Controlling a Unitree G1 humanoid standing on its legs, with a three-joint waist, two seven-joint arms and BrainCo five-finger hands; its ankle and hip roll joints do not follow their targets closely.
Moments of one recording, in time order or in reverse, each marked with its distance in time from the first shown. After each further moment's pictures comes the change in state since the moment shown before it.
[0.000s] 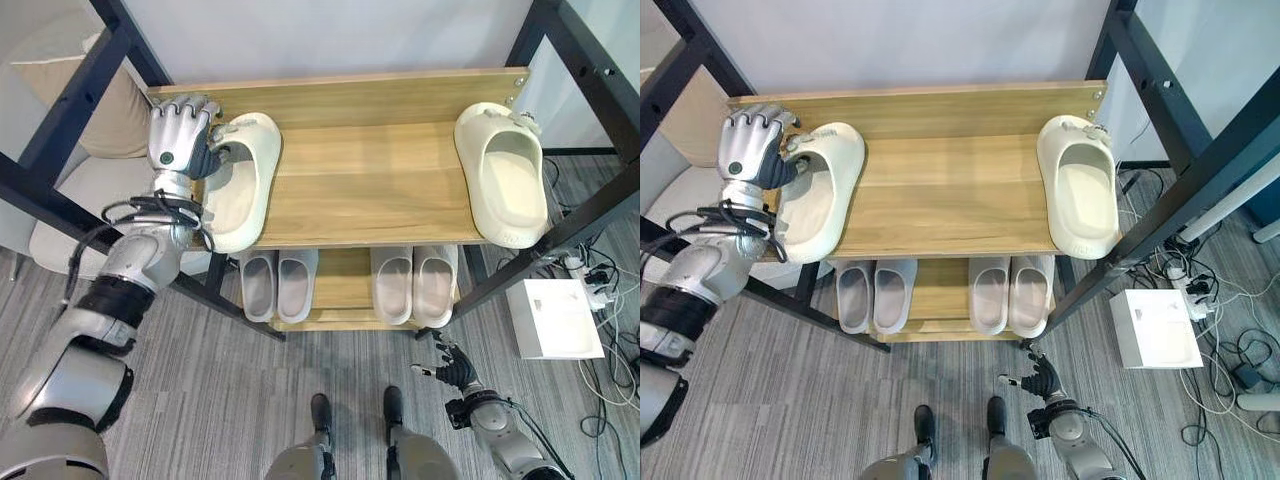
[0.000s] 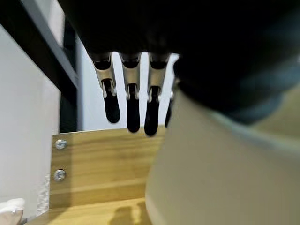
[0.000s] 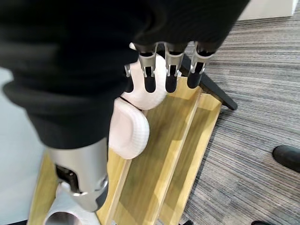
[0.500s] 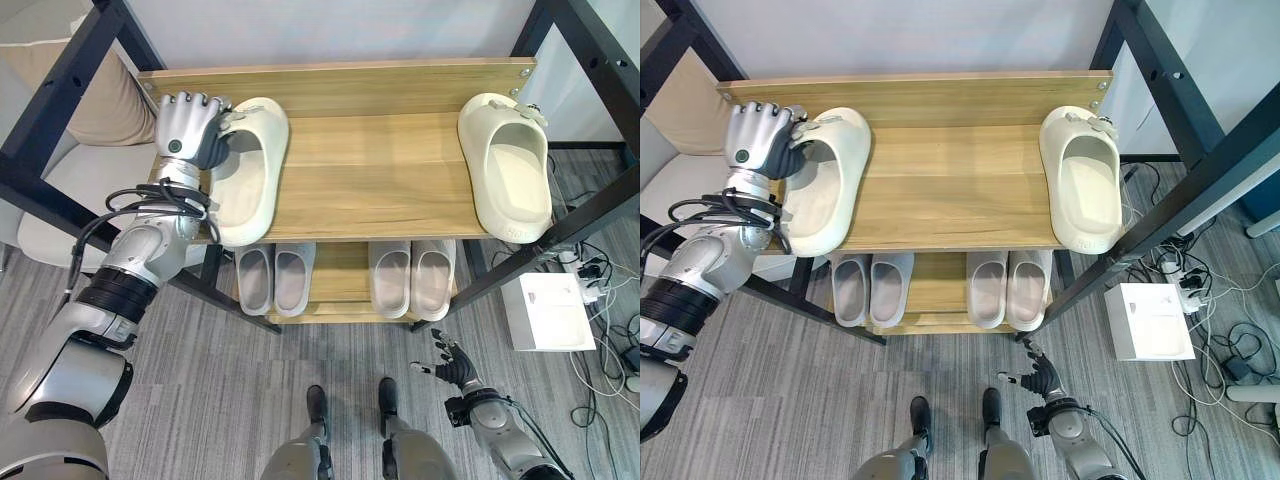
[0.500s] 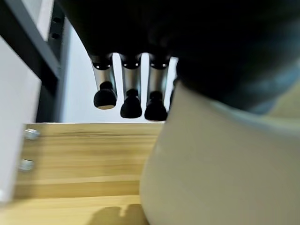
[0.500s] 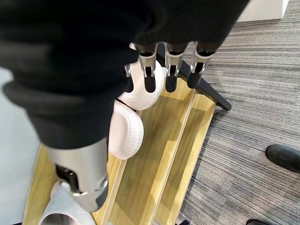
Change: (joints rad) left arm -0.020 -0.074 -0.004 -0.139 -0.018 0.002 -0.032; right arm -0.016 0.012 0.004 0.000 0.019 0.000 0.006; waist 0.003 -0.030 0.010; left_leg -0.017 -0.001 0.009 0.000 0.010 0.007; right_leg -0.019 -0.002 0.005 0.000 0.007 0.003
